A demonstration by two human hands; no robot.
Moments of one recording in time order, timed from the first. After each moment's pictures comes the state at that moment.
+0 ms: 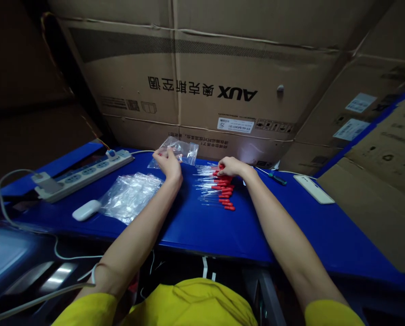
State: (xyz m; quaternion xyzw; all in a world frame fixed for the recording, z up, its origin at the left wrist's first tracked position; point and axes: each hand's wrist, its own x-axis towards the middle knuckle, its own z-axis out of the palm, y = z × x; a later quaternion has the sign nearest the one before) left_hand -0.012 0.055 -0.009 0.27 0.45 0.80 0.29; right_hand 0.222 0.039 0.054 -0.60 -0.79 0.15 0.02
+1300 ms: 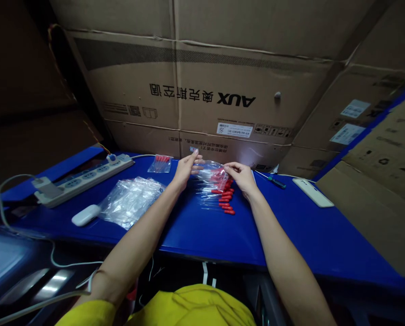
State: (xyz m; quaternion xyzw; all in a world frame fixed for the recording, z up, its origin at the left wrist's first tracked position) left_hand 0.010 0.022 0.014 0.47 0.40 0.57 0.54; right_hand 0.235 -0.008 0.011 -0.47 -0.58 0.38 0.55
